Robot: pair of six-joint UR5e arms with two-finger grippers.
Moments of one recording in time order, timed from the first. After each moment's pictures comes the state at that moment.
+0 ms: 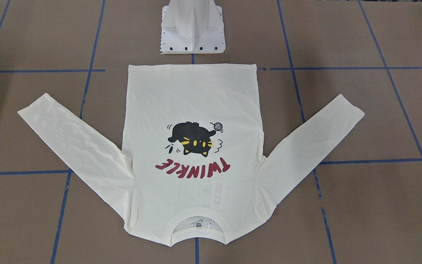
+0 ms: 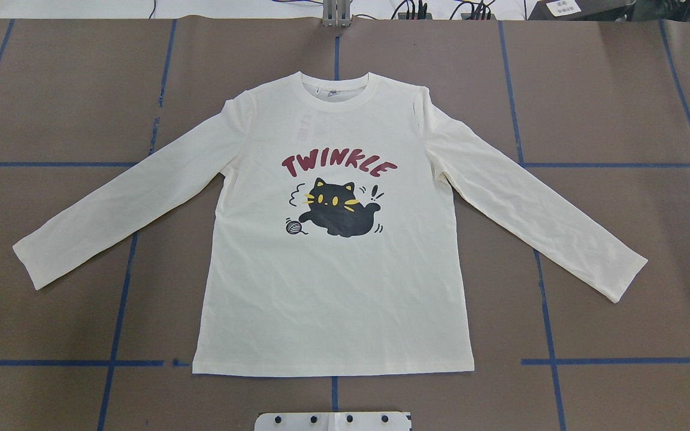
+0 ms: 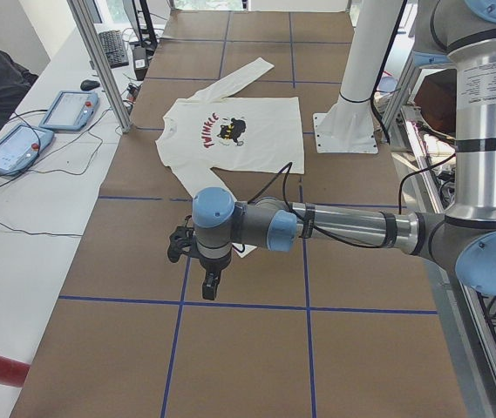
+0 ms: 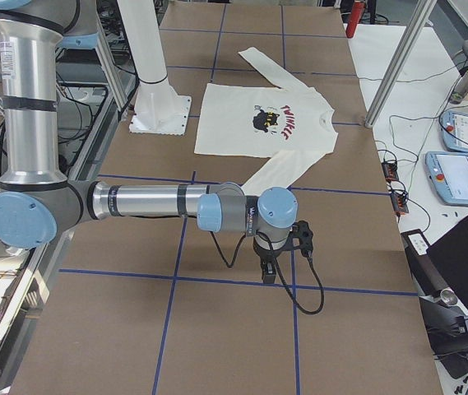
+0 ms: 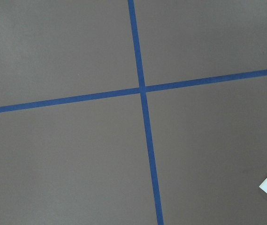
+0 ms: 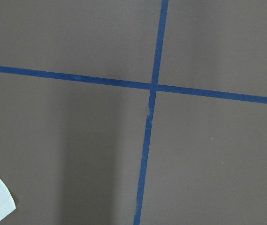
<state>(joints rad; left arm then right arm) -1.52 -1.48 -1.74 -1.64 -2.30 0.00 1.57 -1.60 1.65 -1.62 2.38 -0.10</state>
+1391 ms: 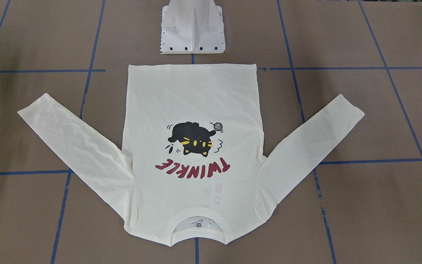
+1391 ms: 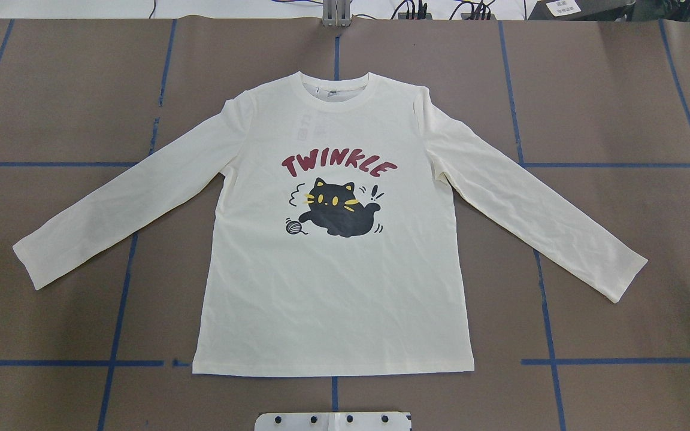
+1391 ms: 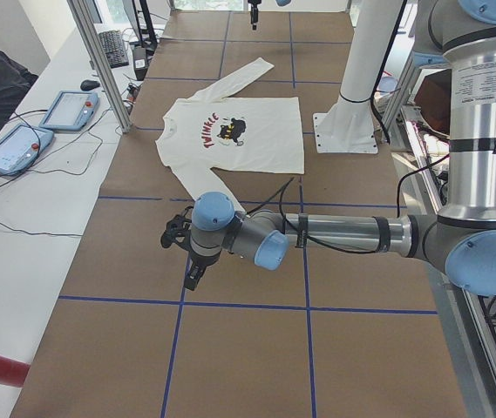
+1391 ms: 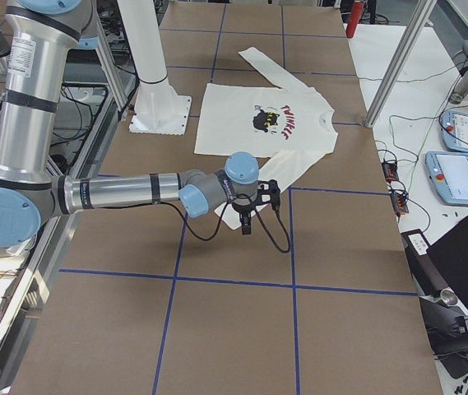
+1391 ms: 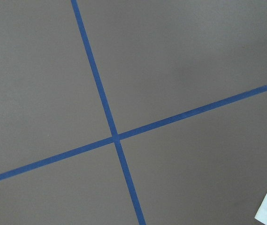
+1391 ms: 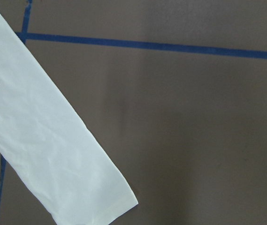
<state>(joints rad) -1.48 -1.50 -1.63 -1.99 -2.34 -0.01 1.19 -1.81 1.87 -1.12 2.38 0.50</state>
